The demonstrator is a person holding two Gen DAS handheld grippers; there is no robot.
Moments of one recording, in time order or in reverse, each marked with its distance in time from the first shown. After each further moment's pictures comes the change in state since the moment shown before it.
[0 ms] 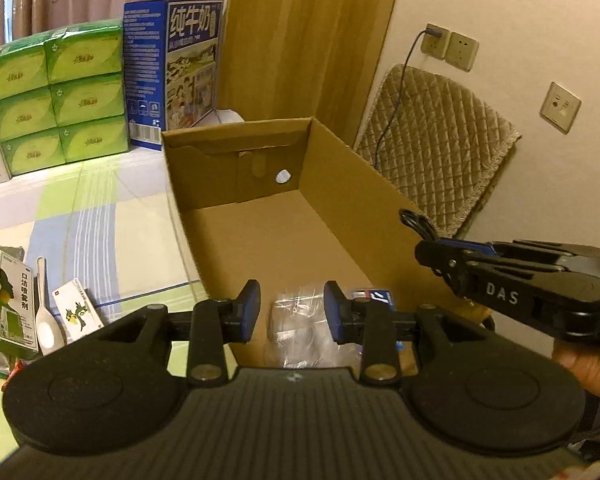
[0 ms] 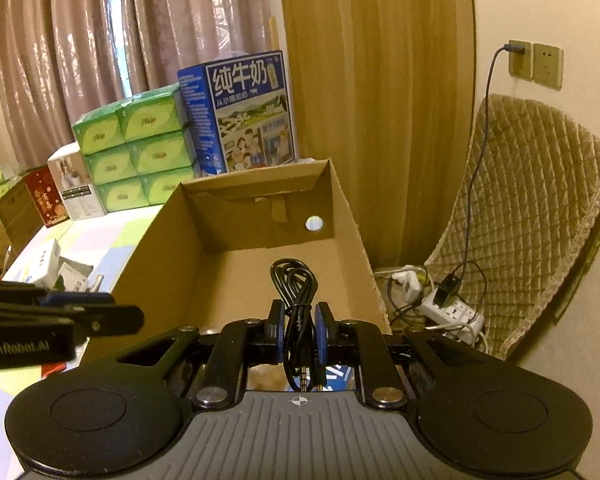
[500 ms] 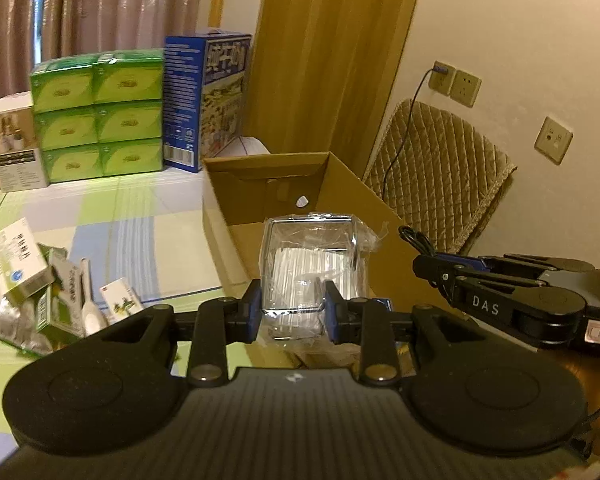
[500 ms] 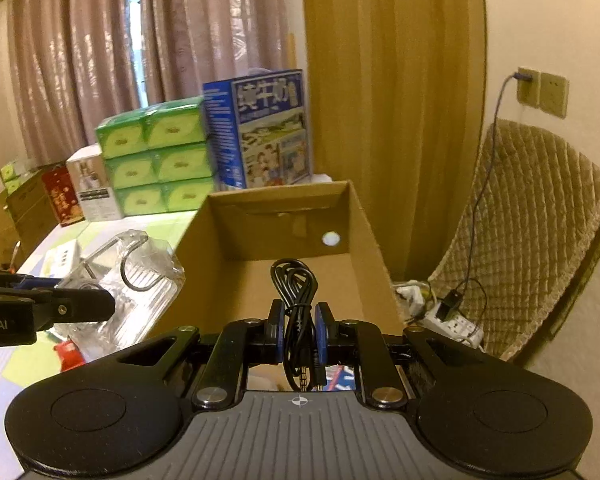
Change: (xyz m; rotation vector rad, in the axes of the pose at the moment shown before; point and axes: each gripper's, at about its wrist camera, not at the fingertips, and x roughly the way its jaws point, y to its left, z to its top) left arm -0.068 0.010 -0.001 -0.032 -0.066 0.026; right arm -0.026 0.024 0.004 -0.036 -0.034 0.002
